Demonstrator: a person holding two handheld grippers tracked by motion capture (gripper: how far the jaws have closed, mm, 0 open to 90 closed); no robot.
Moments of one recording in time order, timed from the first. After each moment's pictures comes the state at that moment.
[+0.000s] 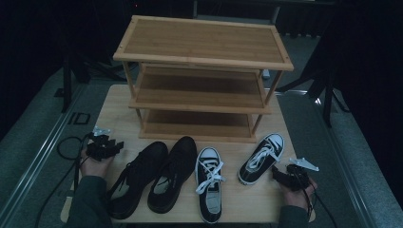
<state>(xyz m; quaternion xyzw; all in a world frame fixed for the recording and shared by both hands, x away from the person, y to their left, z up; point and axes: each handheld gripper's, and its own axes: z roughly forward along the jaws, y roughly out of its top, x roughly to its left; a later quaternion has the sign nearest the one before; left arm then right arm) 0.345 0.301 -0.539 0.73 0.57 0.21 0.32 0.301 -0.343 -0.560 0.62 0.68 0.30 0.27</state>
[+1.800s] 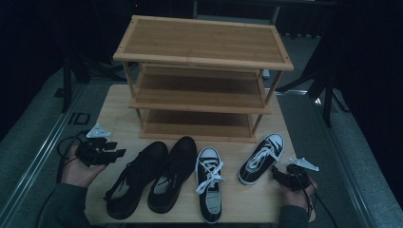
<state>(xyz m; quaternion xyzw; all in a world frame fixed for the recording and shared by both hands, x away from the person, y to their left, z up) 0.293 0.277 -0.447 0.82 0.45 0.15 0.32 0.301 -0.343 -0.560 0.62 0.68 0.30 0.27</state>
